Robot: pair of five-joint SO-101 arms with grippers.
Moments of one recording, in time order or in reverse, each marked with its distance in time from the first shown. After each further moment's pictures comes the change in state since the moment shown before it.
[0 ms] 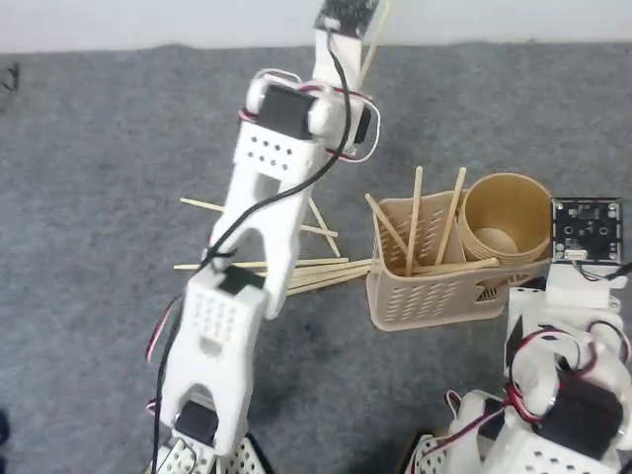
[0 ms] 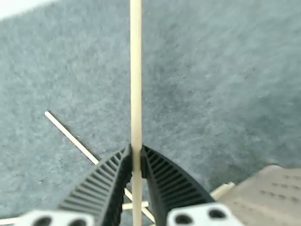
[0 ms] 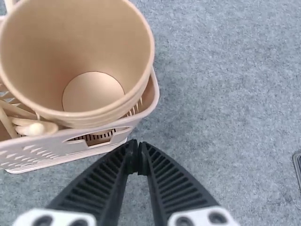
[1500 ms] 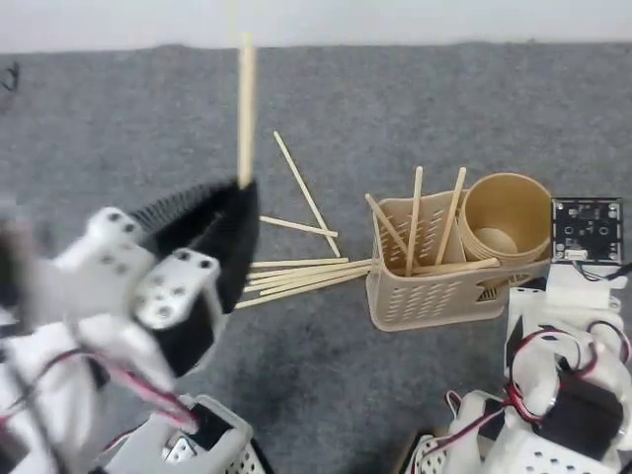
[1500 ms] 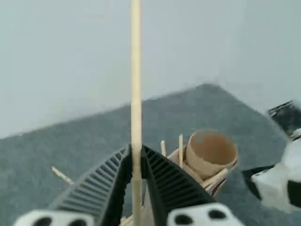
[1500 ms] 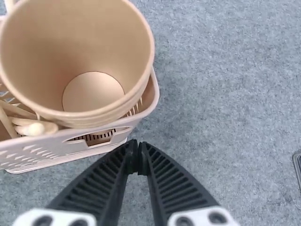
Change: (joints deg) left arm 9.6 -80.2 45.7 -0.6 4.6; right arm 0.0 0.0 0.0 0.0 0.0
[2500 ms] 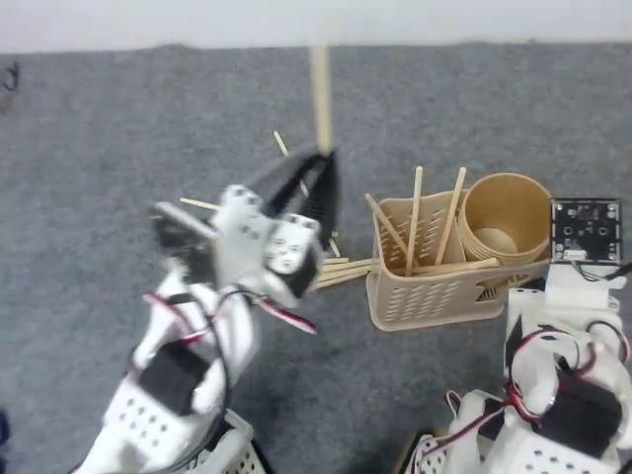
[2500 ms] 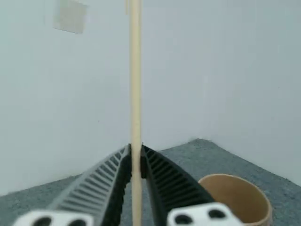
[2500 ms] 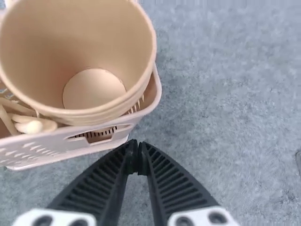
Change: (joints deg) left arm 2.7 -23.0 80.9 -80.1 -1.9; right arm -0.1 0.3 1.4 0.0 0.0
